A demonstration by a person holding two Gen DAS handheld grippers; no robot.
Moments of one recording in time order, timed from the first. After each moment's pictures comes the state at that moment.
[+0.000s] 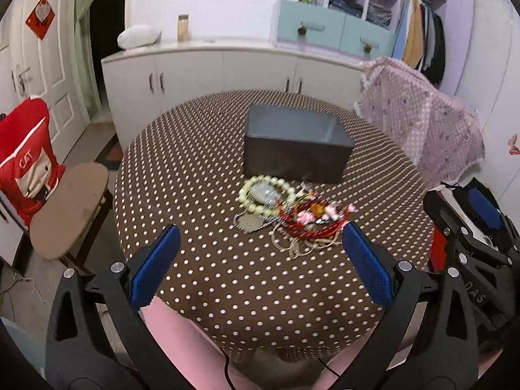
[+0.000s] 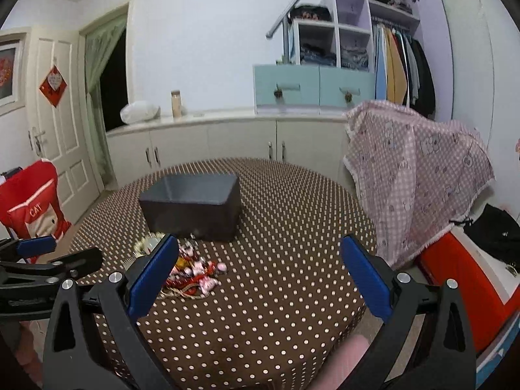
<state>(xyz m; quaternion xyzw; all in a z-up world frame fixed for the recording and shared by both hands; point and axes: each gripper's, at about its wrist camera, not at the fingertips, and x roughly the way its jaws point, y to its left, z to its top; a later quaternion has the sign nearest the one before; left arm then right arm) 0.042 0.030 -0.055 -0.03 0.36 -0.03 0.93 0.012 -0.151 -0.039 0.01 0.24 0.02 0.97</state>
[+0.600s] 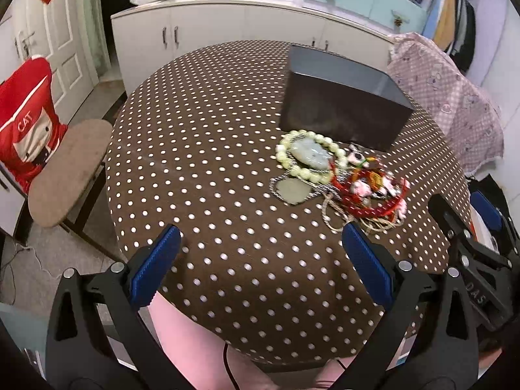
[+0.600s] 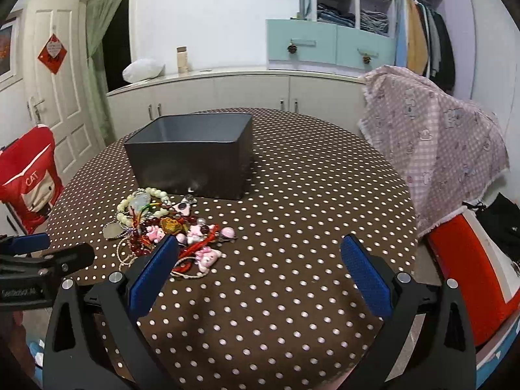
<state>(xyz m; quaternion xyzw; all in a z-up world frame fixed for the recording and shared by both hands) 0.077 0.060 -0.102 -0.06 0.44 -0.01 0.90 0.050 -0.133 -0.082 -0.01 0.31 0.04 0.95</state>
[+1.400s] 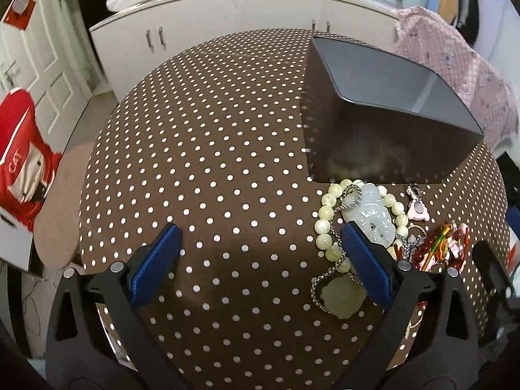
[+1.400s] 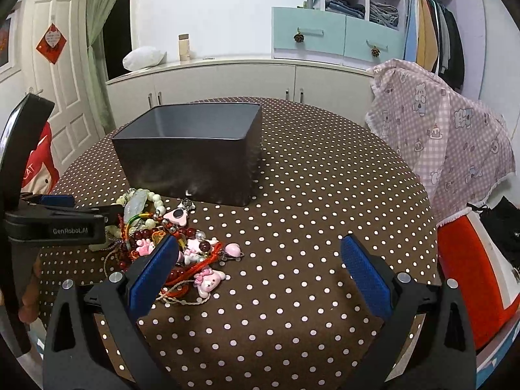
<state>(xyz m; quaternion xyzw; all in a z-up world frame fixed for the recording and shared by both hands) 0.163 0.062 -0.121 0.01 0.46 -0.02 0.89 0.080 -0.130 -0.090 -0.02 0.34 0.04 0.94</state>
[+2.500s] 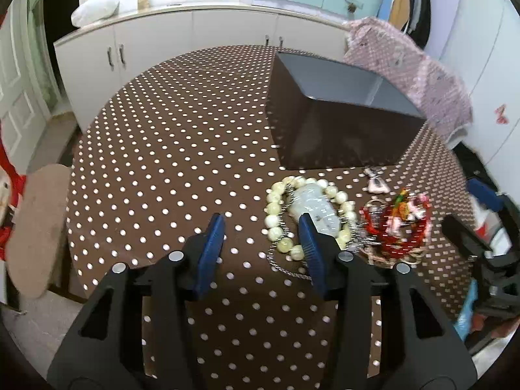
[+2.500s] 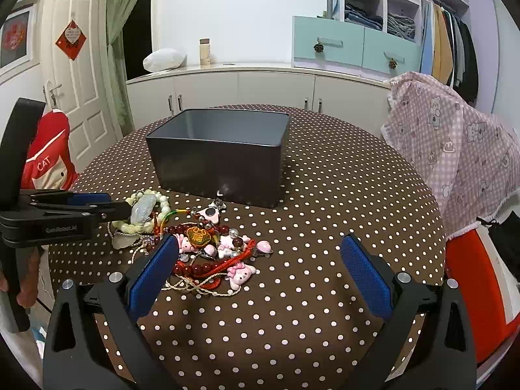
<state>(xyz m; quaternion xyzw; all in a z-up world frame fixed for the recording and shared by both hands) 0.131 0.086 -0.118 0.00 0.42 -0.12 0.90 0.065 -0.115 -0.085 -0.03 0.32 0.08 0.94</state>
